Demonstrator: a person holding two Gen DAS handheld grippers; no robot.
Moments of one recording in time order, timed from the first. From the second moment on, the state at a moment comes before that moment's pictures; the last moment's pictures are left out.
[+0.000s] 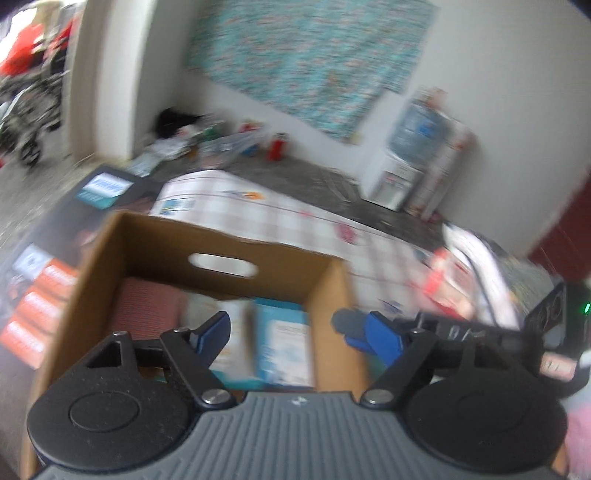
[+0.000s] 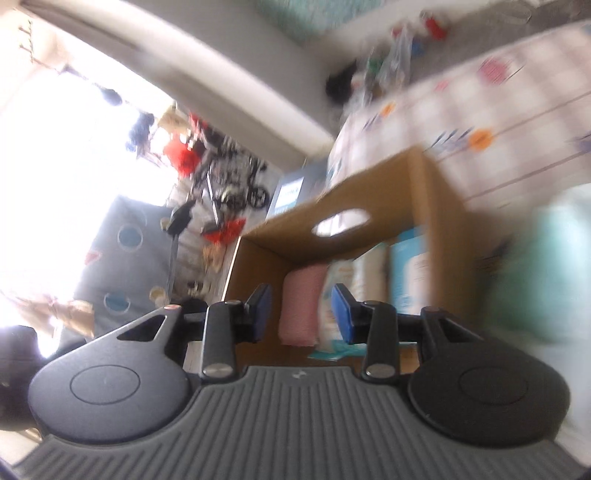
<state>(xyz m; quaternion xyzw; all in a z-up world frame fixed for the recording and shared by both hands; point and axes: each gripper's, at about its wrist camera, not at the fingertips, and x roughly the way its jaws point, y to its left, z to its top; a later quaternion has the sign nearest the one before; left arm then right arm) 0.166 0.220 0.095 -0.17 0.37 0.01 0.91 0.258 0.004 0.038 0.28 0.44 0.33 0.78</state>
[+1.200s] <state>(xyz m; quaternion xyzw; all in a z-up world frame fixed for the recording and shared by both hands) 0.210 -0.023 -0.017 -0.07 0.44 -0.16 0.88 0.278 -0.213 -0.043 0.18 0.48 0.09 0.85</state>
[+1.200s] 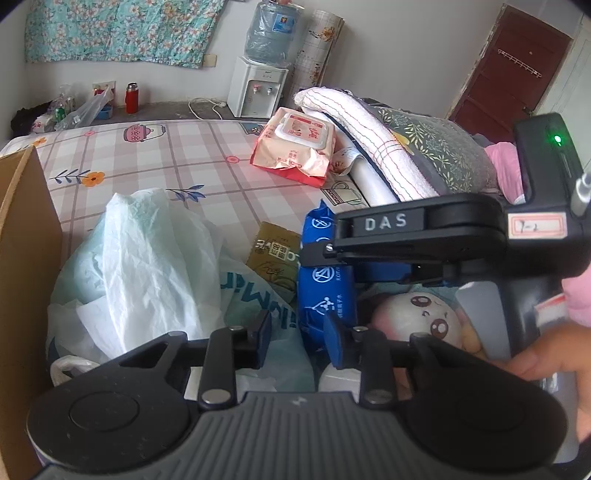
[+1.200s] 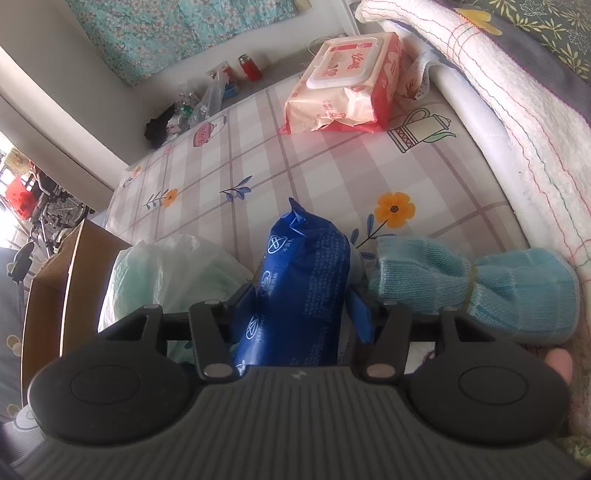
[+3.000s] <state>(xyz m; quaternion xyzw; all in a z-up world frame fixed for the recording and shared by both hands) 0.222 -0.100 -0.026 -0.13 0.48 -0.28 0.82 0.198 -0.383 -0.050 0.39 0.43 0.16 0.80</state>
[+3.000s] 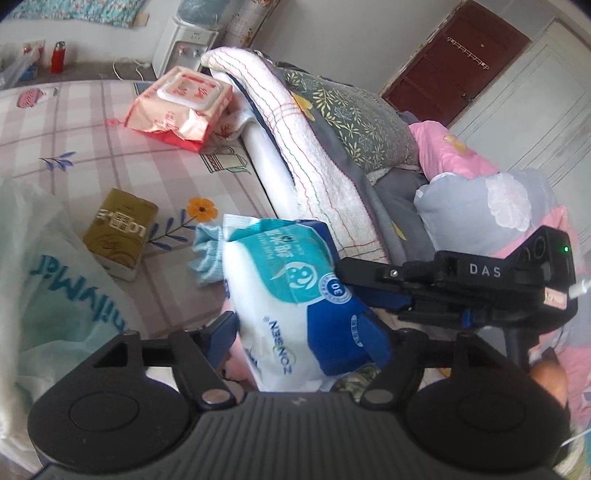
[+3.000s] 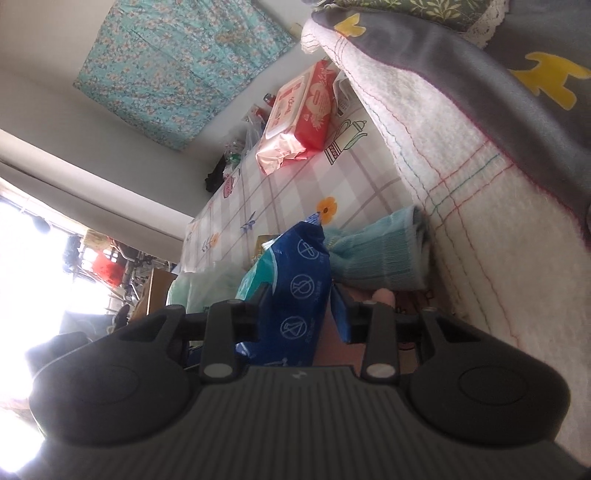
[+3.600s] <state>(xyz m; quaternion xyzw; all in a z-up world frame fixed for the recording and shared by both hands) 0.179 -0.077 0.022 -0.13 0.43 -0.29 0.85 0.160 -0.346 0.006 0.37 0.38 0.17 0.83</state>
